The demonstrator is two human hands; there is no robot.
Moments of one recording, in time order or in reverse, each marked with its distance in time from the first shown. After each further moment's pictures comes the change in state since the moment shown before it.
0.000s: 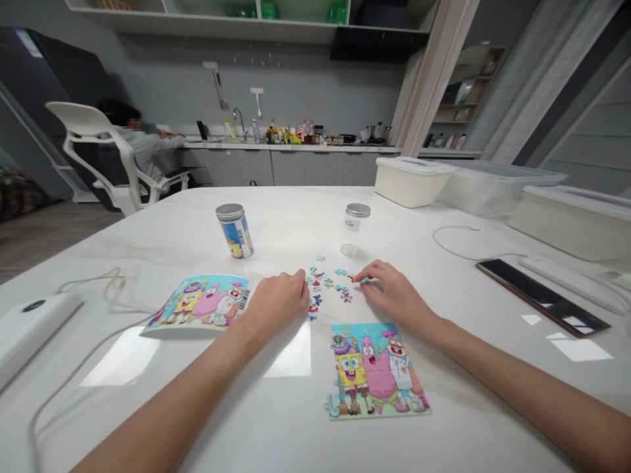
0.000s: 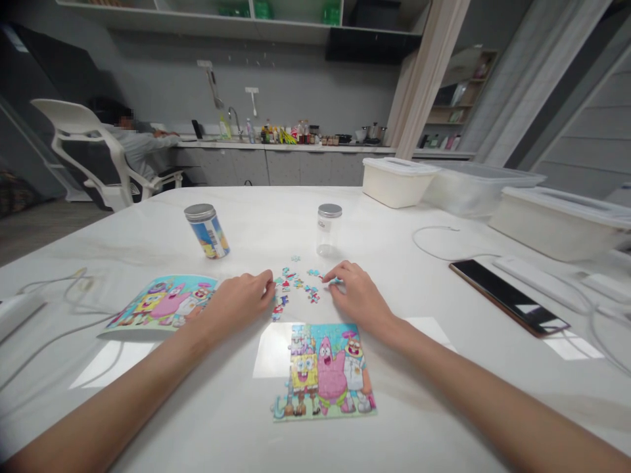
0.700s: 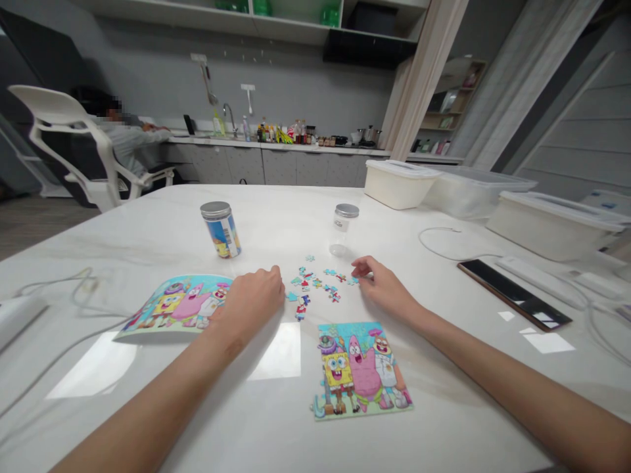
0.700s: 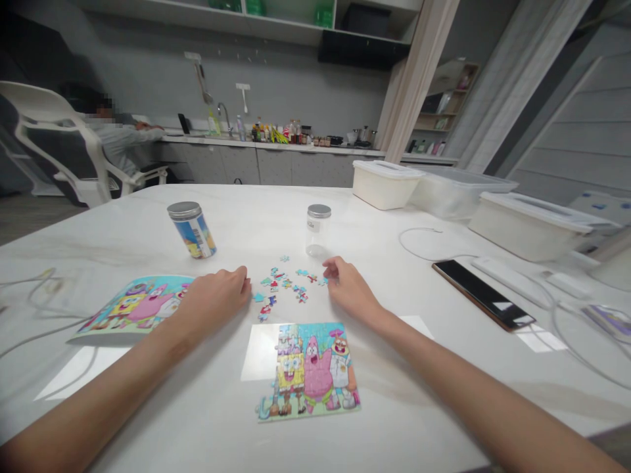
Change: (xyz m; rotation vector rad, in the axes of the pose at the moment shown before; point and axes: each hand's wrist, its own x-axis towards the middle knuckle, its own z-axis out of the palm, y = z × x) left_hand -0.001 -0.008 -0.007 0.106 -0.026 -0.098; right_hand 0.007 0.013 -0.002 0.133 -0.027 0.251
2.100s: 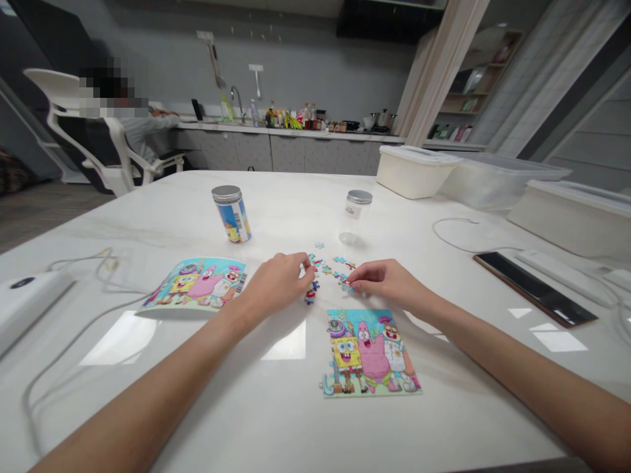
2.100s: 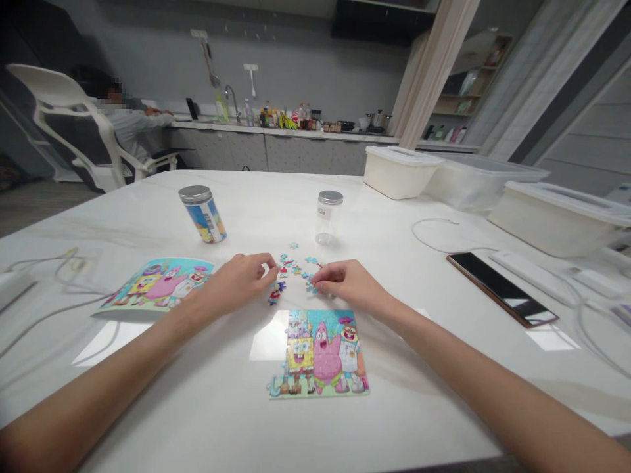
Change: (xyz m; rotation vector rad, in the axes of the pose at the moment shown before) left_hand 0.000 0.009 -0.010 -0.432 -0.031 0.094; right_hand -0.011 -0.025 -0.005 0.455 -0.386 0.143
